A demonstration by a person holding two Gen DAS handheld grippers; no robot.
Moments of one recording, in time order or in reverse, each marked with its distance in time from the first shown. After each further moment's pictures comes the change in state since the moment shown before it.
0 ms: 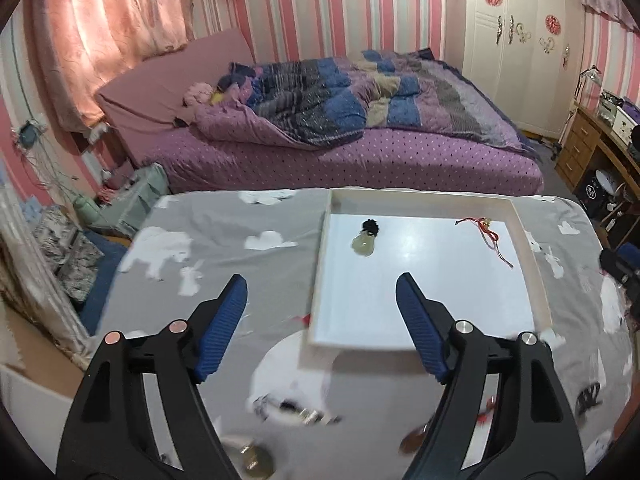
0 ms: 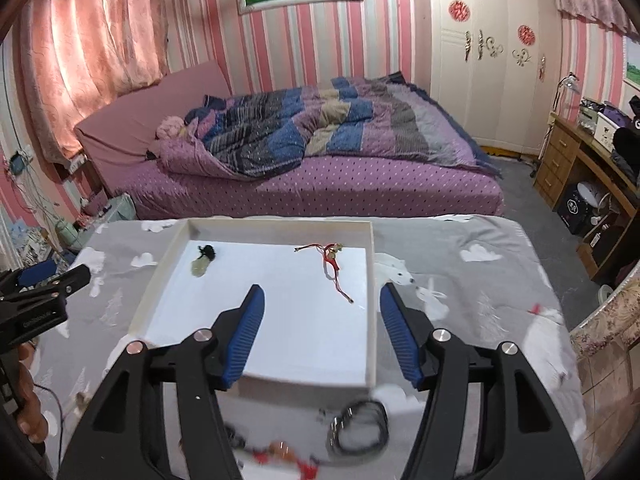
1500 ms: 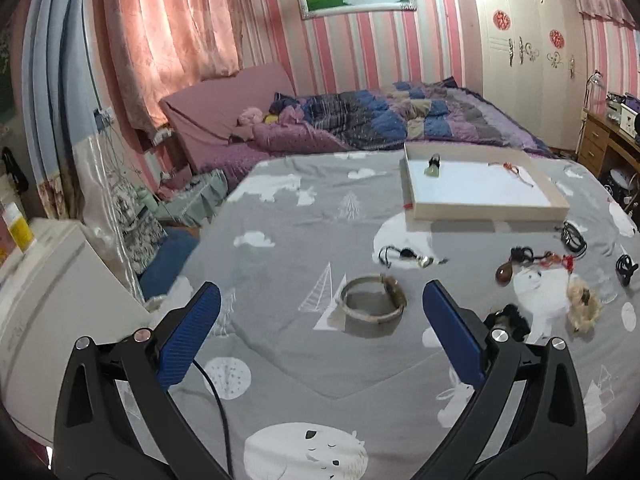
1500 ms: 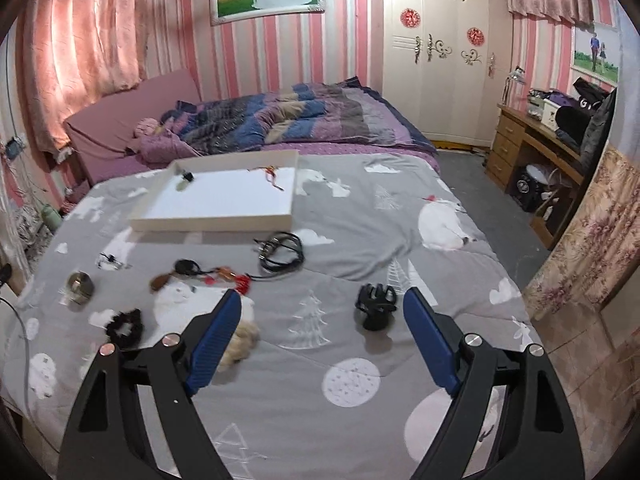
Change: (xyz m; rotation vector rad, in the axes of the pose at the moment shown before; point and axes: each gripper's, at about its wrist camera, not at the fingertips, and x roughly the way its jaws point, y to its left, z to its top) left arm -0.118 0.115 -0.204 -0.008 -0.134 0.101; right arm -0.130 -0.054 -0.182 0.011 -0.026 -0.167
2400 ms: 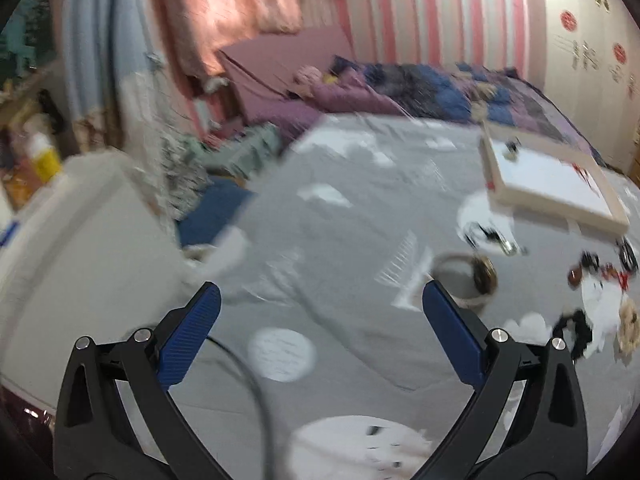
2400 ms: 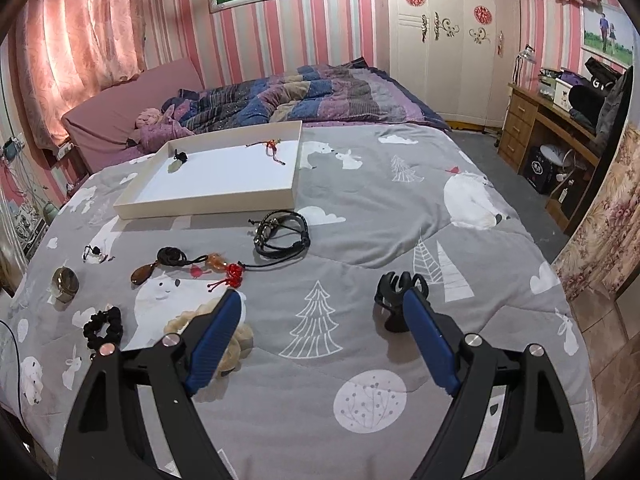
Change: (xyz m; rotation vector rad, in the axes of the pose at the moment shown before) left arm 0.025 0.068 -0.009 -0.158 0.100 0.195; right arm 0.059 0.002 -0.007 0.040 0.055 0.075
